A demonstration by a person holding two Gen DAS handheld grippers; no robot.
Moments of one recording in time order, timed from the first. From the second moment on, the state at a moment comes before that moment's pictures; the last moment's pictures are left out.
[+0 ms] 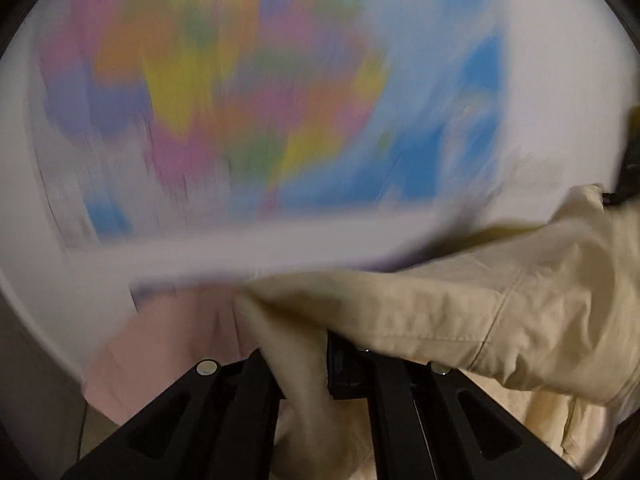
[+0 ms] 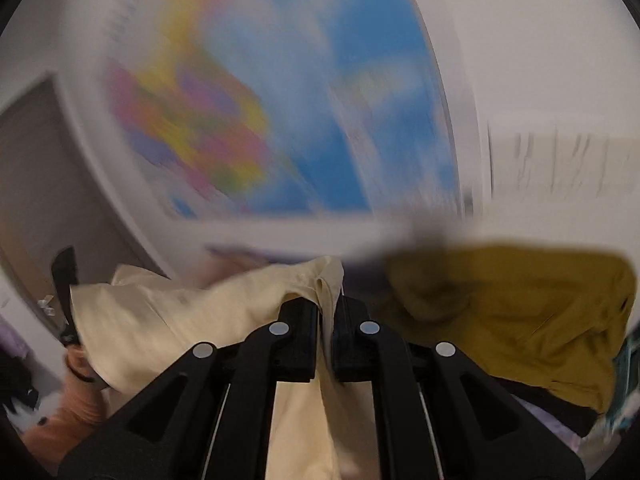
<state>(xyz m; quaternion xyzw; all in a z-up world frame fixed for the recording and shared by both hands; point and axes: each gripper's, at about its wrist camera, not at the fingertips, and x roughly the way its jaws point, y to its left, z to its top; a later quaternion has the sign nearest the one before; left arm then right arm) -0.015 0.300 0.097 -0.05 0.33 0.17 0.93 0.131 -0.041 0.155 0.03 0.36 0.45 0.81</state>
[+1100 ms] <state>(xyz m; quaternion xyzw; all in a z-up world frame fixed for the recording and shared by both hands) 0.069 0.274 -0.012 -0.02 0.50 -0.07 0.87 0.195 0.079 0.026 0.08 0.48 0.57 0.66</state>
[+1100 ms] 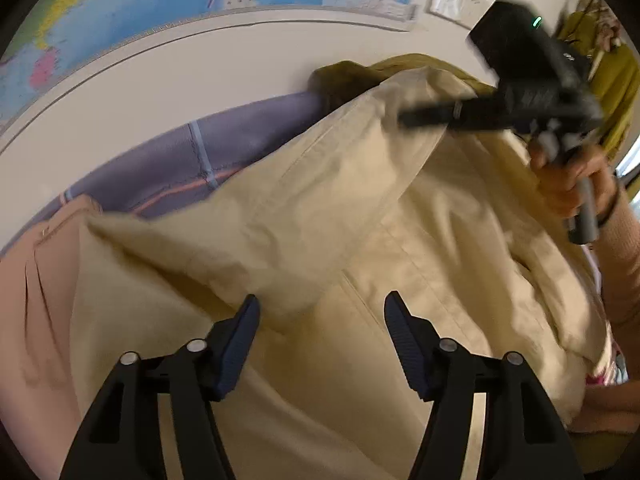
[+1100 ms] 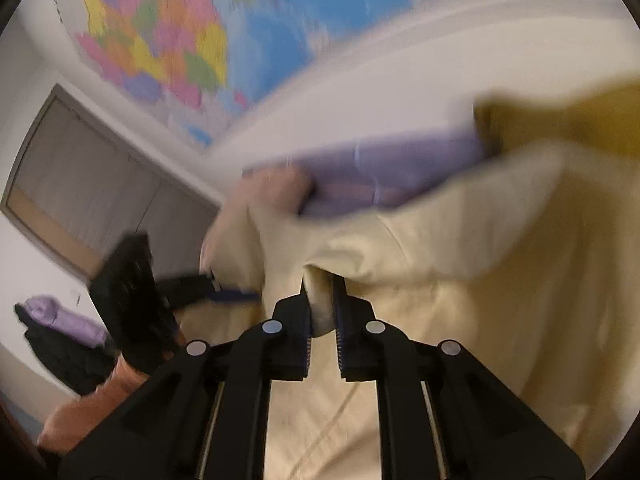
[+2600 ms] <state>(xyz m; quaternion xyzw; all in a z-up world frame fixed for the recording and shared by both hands) -0.147 0.197 -0.007 0.00 0.44 -0.01 0.90 0.121 -0.191 0.063 -0.05 0.41 0.29 0.86</state>
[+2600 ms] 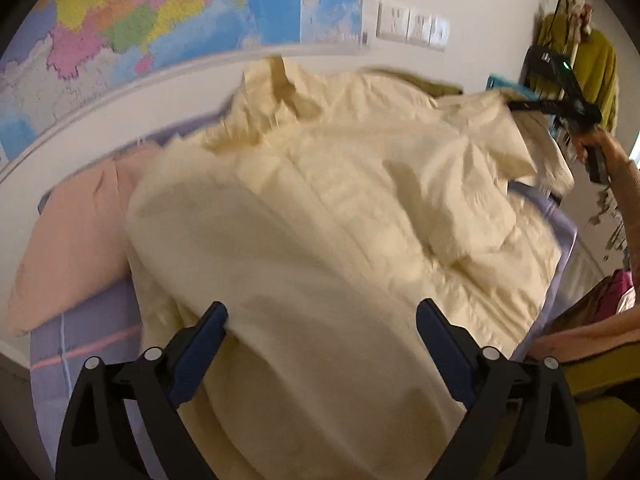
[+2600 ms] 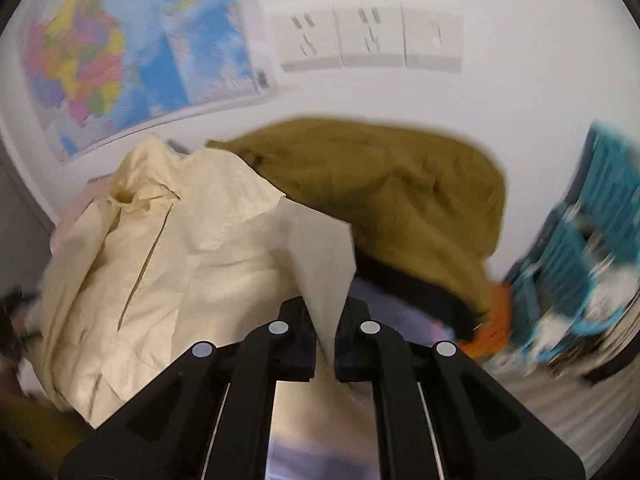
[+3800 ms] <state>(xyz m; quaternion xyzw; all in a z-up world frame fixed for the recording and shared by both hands) -0.166 0.335 0.074 -0.10 0.27 0.19 0.94 0.088 -0.365 -0.033 0.18 0.43 0.17 0.87</state>
